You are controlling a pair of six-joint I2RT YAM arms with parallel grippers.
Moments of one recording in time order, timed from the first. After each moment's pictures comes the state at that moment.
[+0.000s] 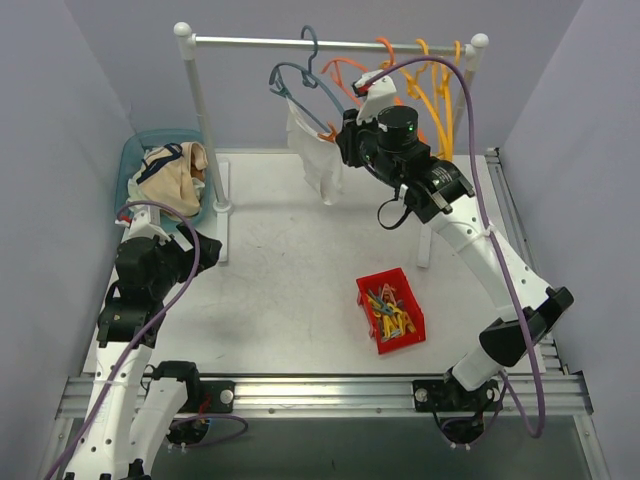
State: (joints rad) left arm -0.06 0.65 0.78 -0.53 0.09 -0.59; right arm 0.64 1.60 1.87 -0.49 0.17 0.08
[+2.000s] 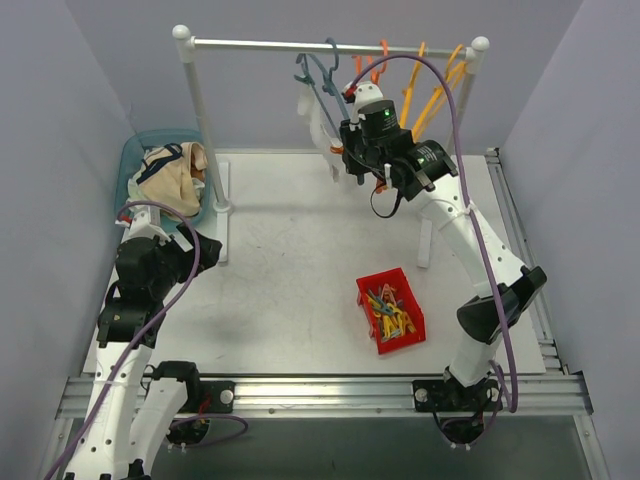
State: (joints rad) left arm -0.06 0.66 0.78 -0.53 0.09 -0.59; right arm 0.61 1.77 2.05 -0.80 0.20 0.12
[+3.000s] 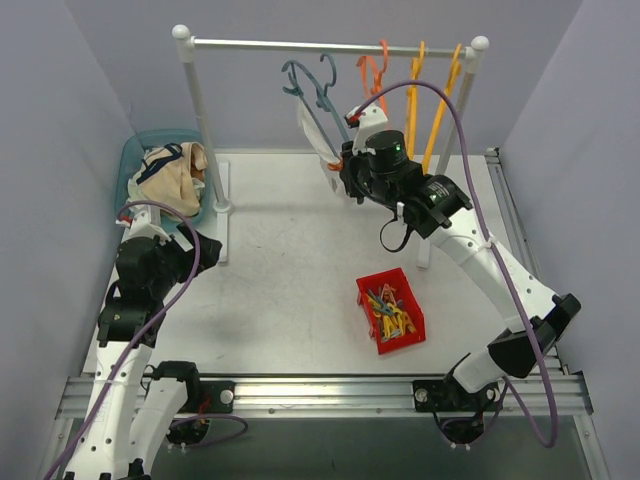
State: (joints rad) left arm -0.06 0.66 0.78 -0.53 0.10 -0.59; right arm 0.69 1.53 1.73 -0.61 0.22 0.13
